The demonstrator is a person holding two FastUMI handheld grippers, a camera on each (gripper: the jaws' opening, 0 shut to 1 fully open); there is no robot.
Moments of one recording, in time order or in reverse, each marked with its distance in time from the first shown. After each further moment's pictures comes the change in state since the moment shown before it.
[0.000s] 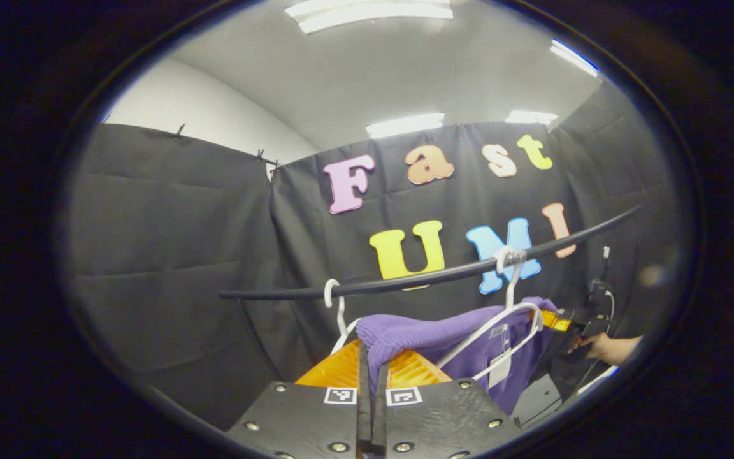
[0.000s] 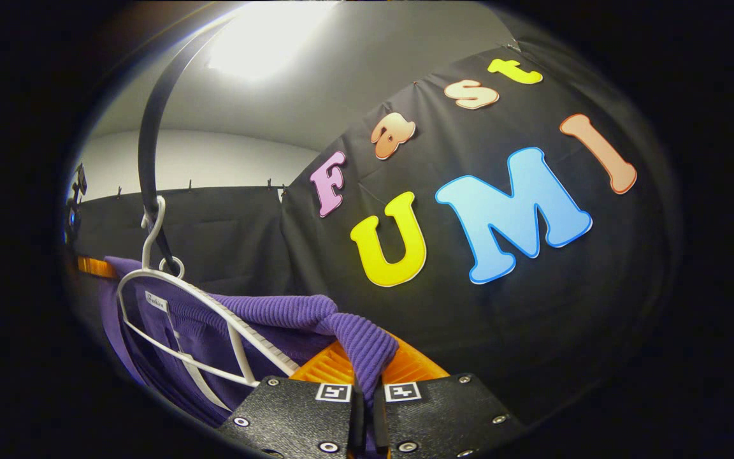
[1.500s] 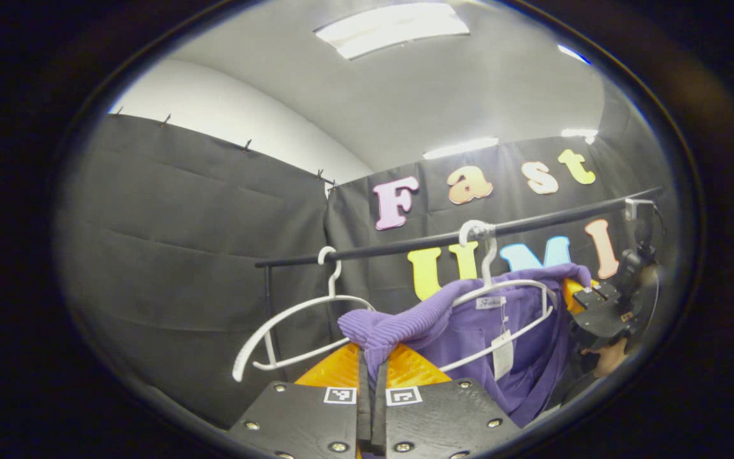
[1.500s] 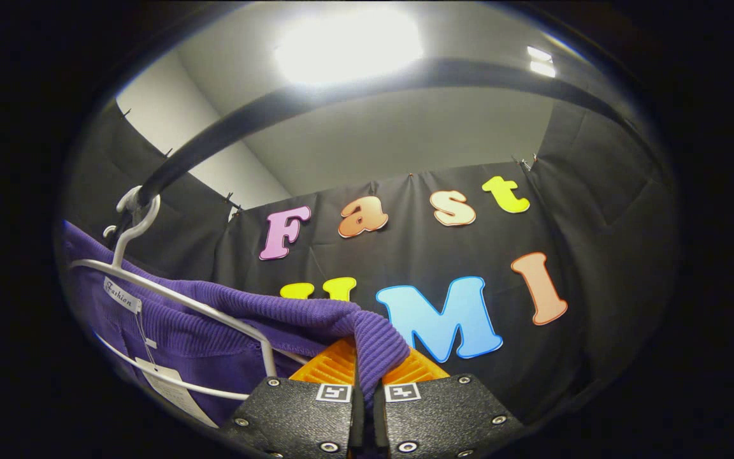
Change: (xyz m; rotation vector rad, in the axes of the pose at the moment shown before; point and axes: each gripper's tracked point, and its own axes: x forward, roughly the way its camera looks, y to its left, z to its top) left arm -0.045 -0.090 -0.037 -0.100 -0.195 0.313; right arm -0.022 -0.001 0.096 -0.413 -0.341 -0.363
